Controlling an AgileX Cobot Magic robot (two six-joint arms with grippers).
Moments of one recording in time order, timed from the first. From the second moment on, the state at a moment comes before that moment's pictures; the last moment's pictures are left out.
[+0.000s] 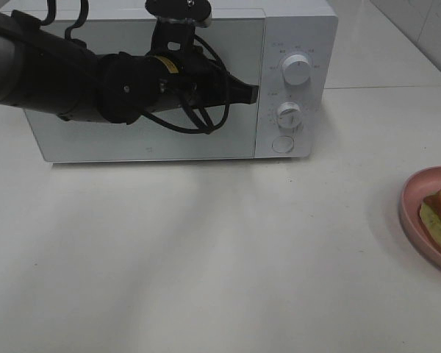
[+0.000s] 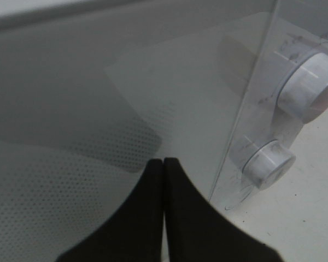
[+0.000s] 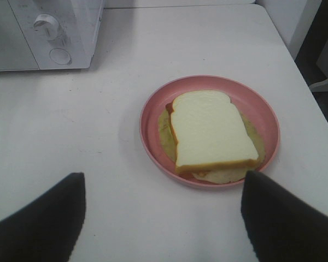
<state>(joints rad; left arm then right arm) -0.69 2.01 -1.23 -0.34 -0.31 0.21 0.01 0.00 -0.51 -0.05 1.05 0.05</state>
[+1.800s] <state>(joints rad) -0.45 1.44 -0.95 -0.26 0.87 0.07 0.01 0.00 -0.51 -0.05 1.05 0.05</state>
